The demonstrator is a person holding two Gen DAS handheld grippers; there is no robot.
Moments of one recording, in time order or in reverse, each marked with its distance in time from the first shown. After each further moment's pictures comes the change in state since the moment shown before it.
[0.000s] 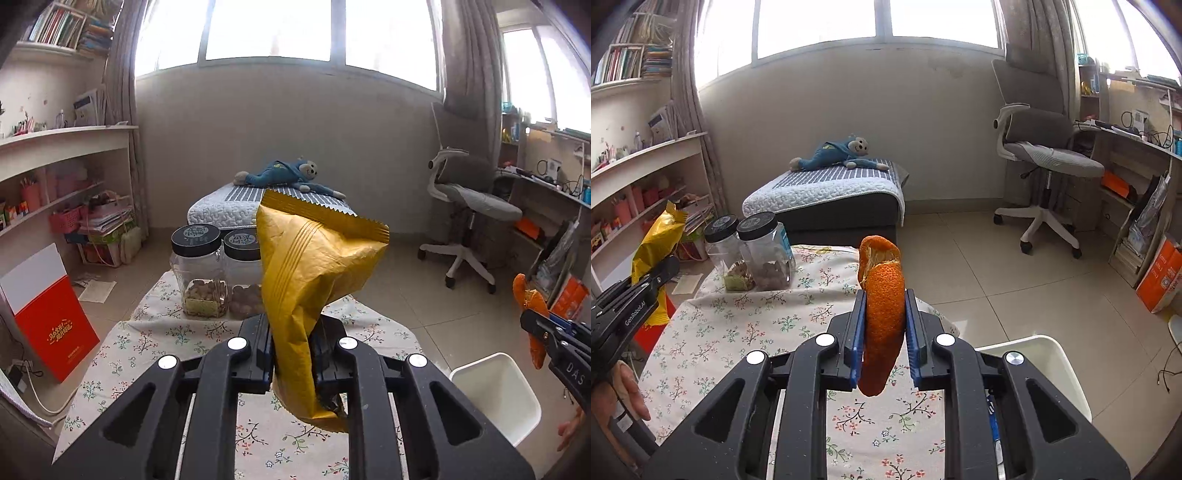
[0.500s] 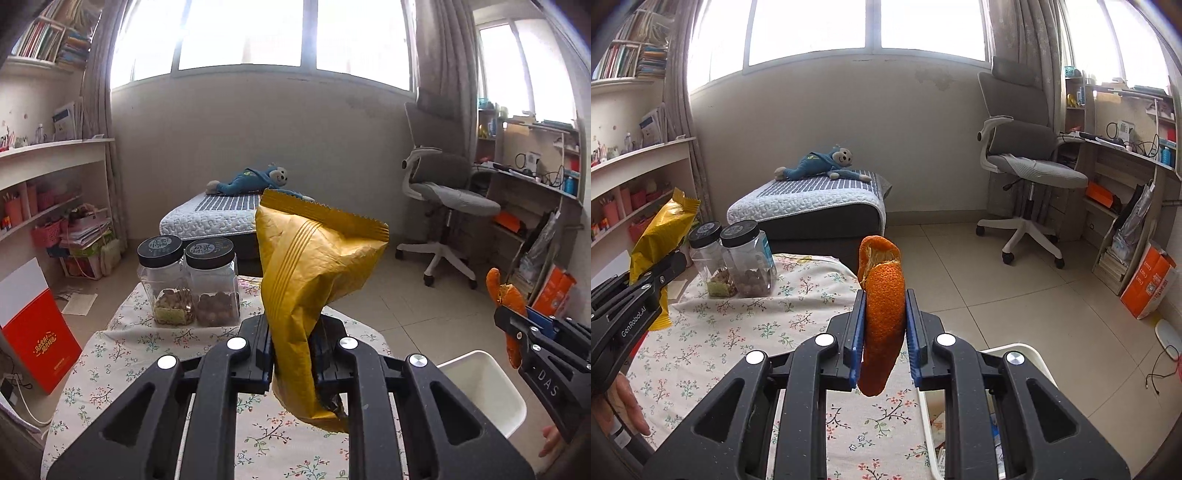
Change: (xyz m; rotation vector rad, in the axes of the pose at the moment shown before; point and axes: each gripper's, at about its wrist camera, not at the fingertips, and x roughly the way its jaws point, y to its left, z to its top) left arm -0.007 -0.044 -0.001 0.047 -0.021 -0.074; right arm -0.007 -0.013 -0.003 -0.019 -0.035 -0.060
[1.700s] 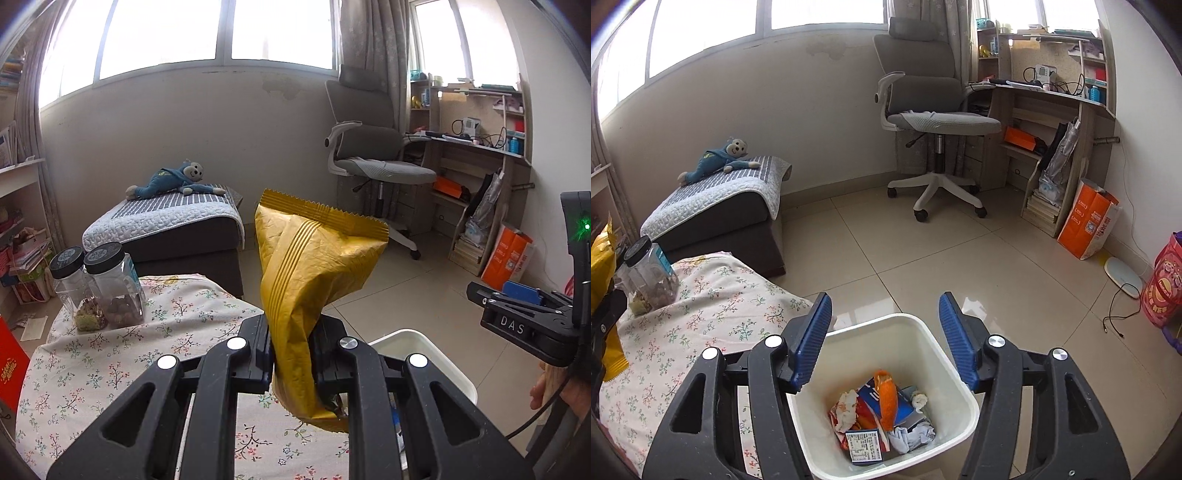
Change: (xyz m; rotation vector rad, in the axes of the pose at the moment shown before) left arm 0.008 -0.138 -0.017 0.133 0.048 -0.219; right arm 0.010 -0.151 -0.017 0.229 0.111 -0.282
